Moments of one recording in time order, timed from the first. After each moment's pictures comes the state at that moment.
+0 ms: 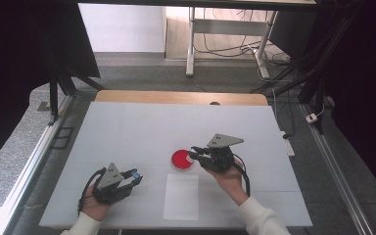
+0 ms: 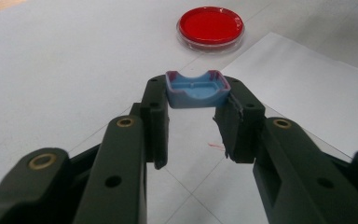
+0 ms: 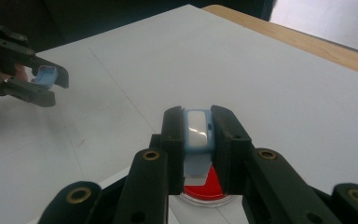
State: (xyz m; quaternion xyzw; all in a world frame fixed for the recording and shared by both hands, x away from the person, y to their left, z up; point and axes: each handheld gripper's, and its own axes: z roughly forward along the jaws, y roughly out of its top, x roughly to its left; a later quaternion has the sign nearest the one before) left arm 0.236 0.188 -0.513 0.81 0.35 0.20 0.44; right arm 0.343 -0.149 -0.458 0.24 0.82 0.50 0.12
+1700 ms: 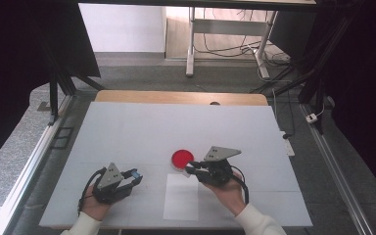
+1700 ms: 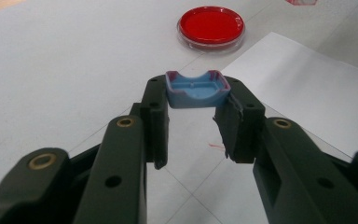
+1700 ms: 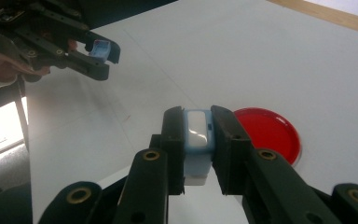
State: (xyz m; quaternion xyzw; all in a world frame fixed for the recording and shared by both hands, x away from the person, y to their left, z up) left arm 0.237 0.188 -0.513 0.81 0.35 0.20 0.43; right arm 0.308 -0.143 -0.464 0.23 0.84 0.49 0.08
